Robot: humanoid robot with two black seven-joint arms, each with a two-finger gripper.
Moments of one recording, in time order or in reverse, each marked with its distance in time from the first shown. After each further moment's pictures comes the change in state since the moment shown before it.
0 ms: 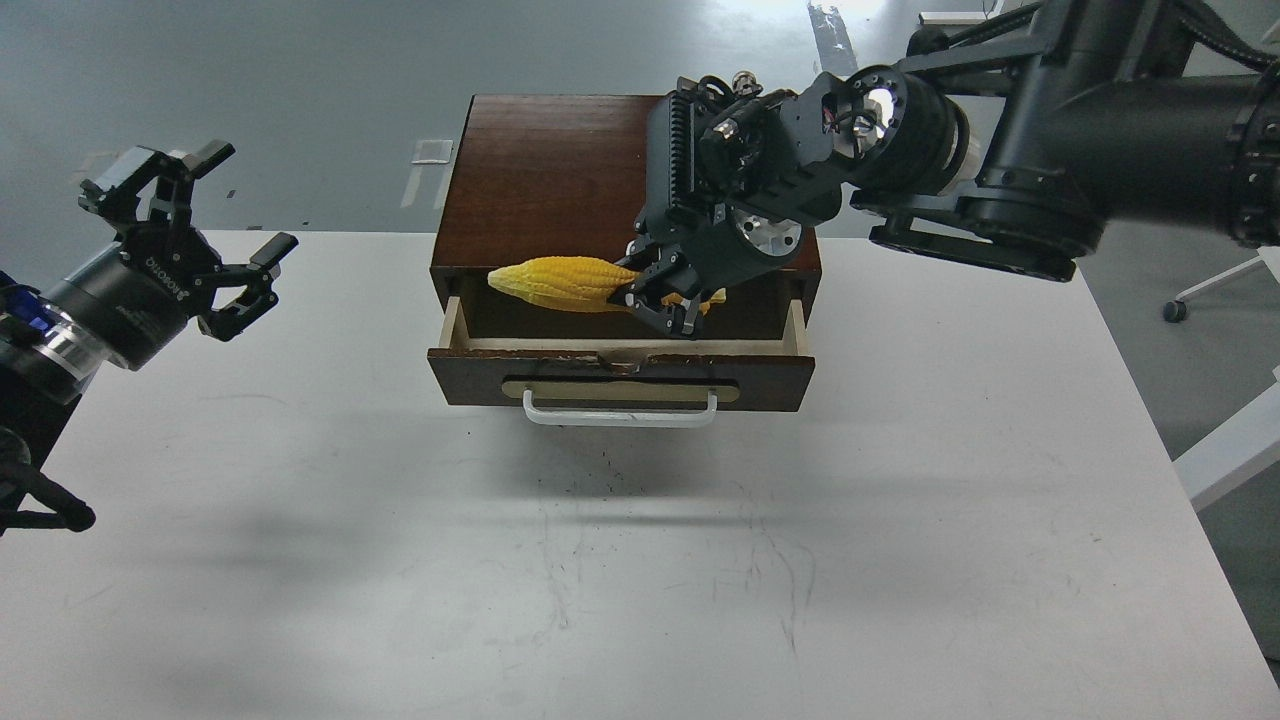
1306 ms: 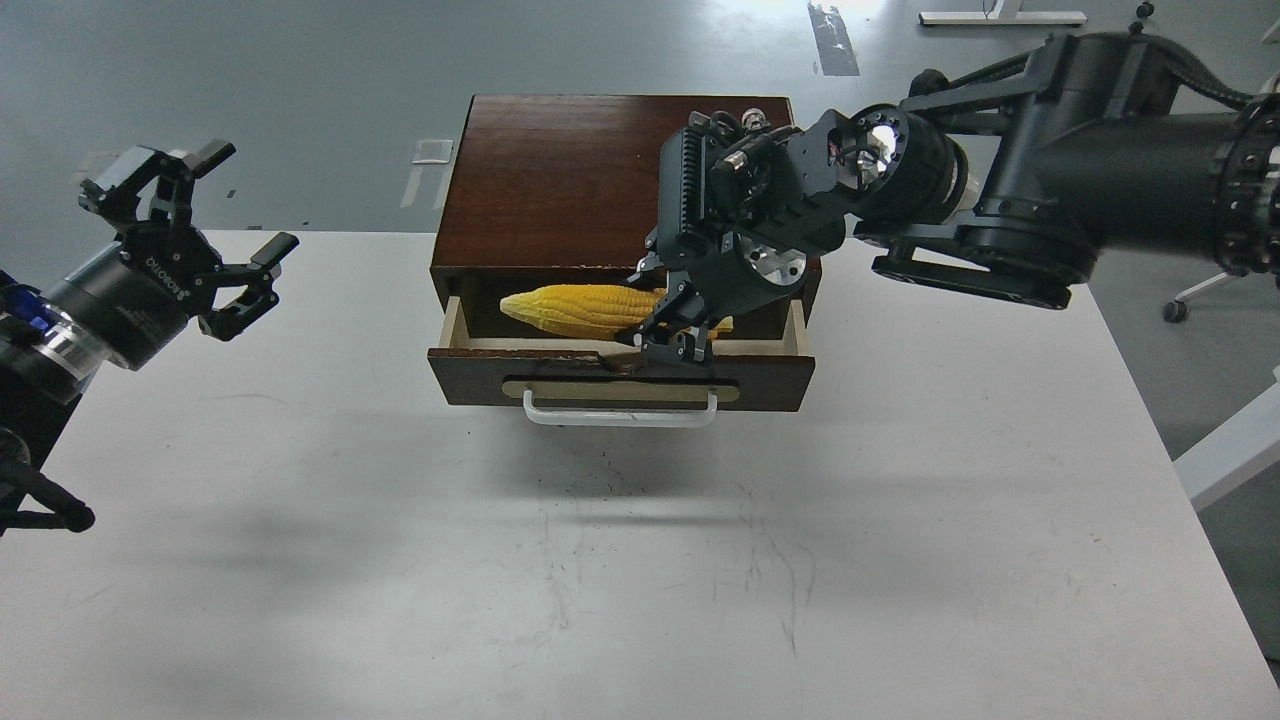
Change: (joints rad) left arm 0.001 0.003 0.000 -0.011 0.000 0.000 0.000; right arm -0.046 -0.006 0.002 0.006 0.016 -0.002 0.000
